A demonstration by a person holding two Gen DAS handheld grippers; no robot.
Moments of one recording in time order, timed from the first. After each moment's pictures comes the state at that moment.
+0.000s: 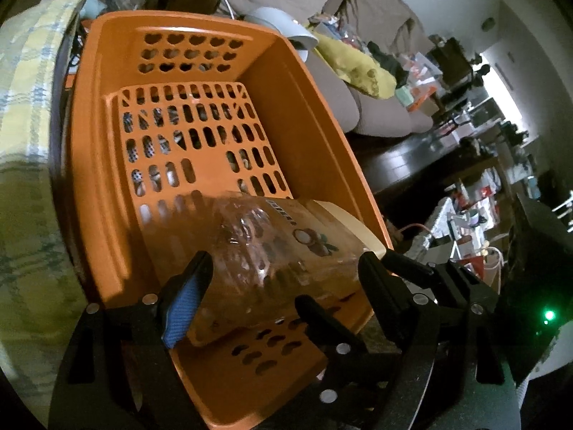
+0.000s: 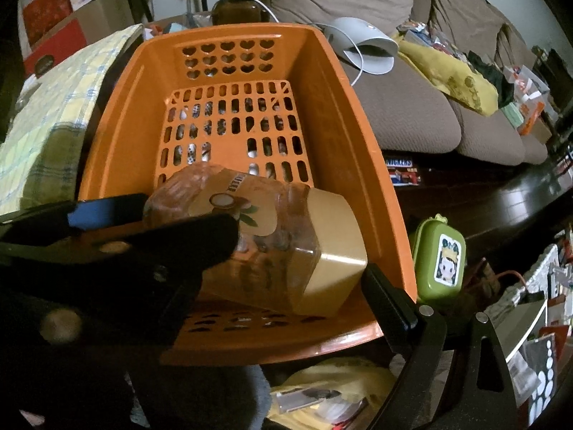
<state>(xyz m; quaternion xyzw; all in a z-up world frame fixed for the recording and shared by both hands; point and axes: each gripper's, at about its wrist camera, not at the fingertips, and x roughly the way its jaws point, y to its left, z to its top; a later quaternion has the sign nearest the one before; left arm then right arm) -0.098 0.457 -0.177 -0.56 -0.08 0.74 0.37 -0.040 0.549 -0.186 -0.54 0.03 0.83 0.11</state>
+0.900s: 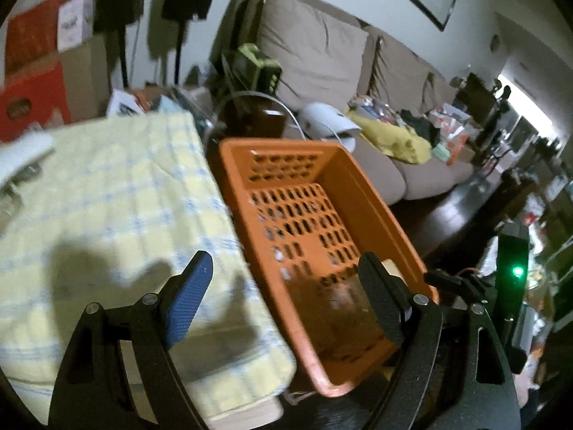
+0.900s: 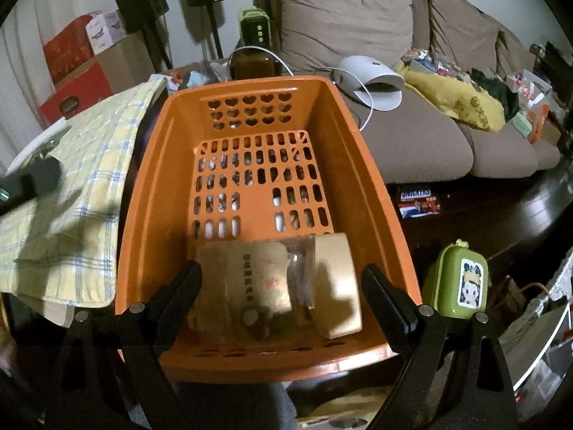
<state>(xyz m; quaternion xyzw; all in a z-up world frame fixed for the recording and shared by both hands) -0.090 0.351 -0.090 -0.41 -0.03 0.87 0.27 -0.031 0.547 -0.159 -0.46 0.07 0.88 0.08</state>
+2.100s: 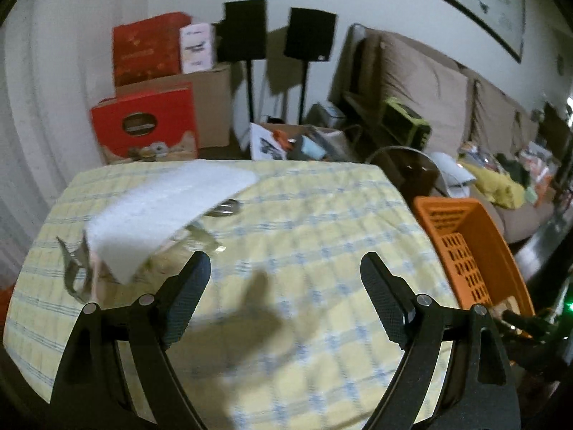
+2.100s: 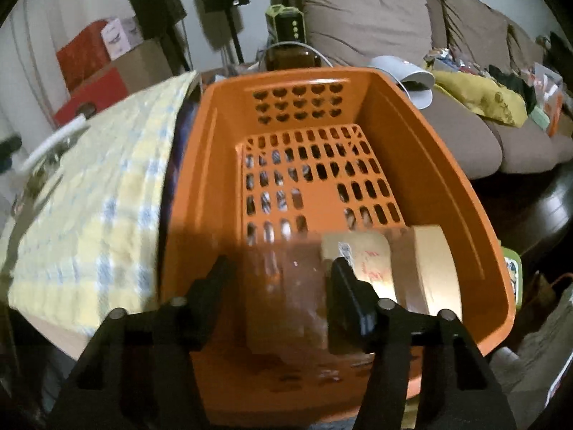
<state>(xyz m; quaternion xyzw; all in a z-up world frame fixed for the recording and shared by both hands) -0.142 0.172 -0.085 -0.36 -0.02 0.93 0.09 -0.049 0.495 -0.187 -0.43 0.10 0.90 0.05</state>
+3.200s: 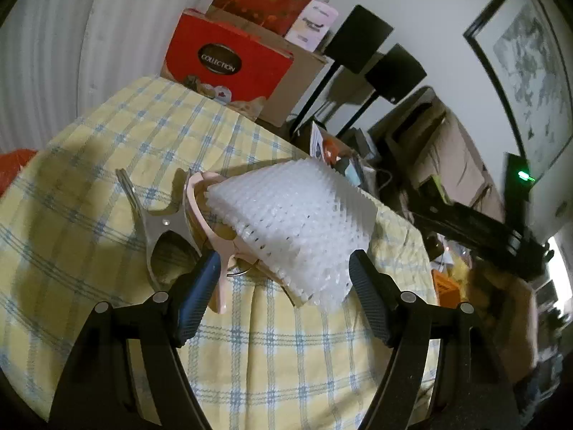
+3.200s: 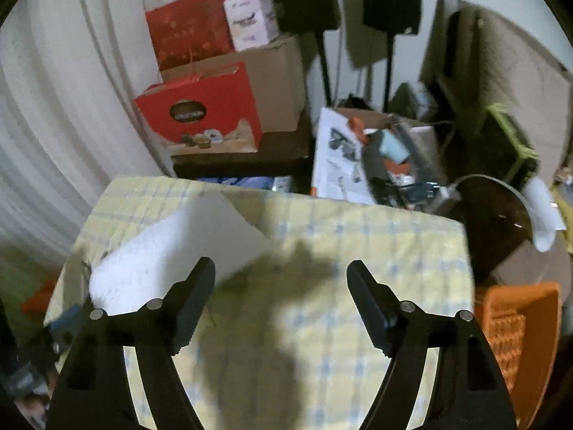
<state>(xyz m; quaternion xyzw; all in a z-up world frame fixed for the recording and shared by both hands) -0.177 -0.028 -0.127 -0.39 -0.27 0.87 0.08 -0.310 0.244 -0.081 -0.45 0.02 0.89 -0.12</state>
